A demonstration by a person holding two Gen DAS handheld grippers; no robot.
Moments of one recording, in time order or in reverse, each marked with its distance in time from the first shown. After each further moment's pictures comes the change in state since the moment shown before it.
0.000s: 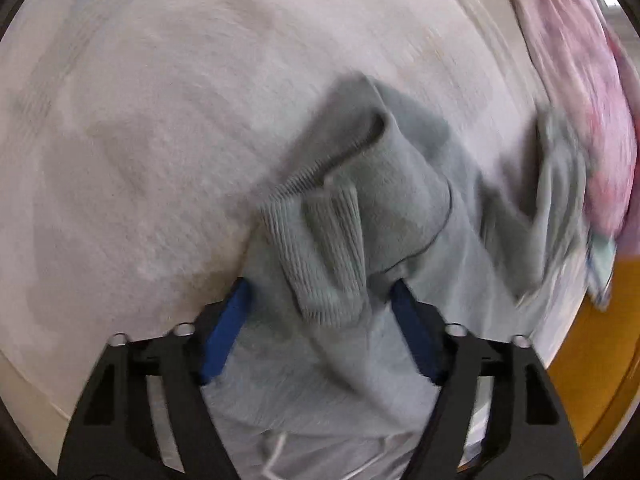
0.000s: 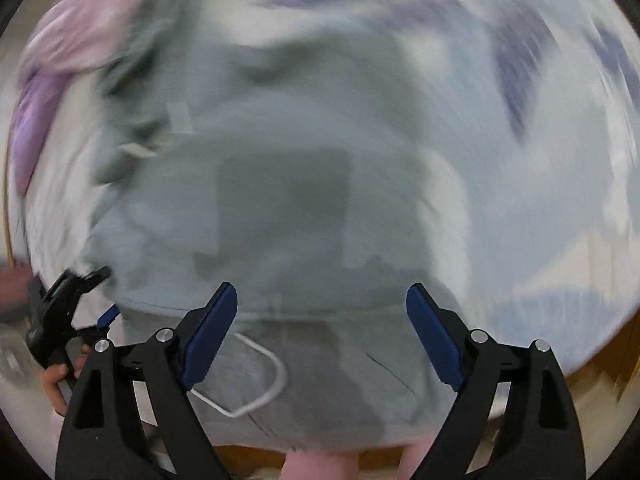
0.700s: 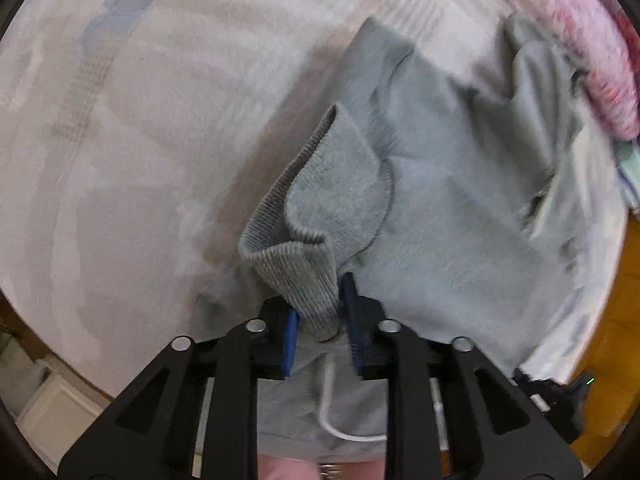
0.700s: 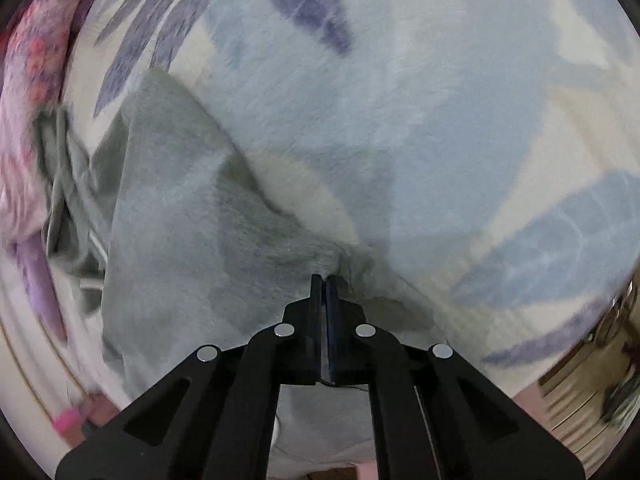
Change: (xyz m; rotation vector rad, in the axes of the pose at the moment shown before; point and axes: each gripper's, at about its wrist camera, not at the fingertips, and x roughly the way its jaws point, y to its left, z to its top) left arm -0.011 -0.028 -0.068 0.291 0.028 0.241; right arm 0.040 -0.102 0.020 0.298 0.139 0.088
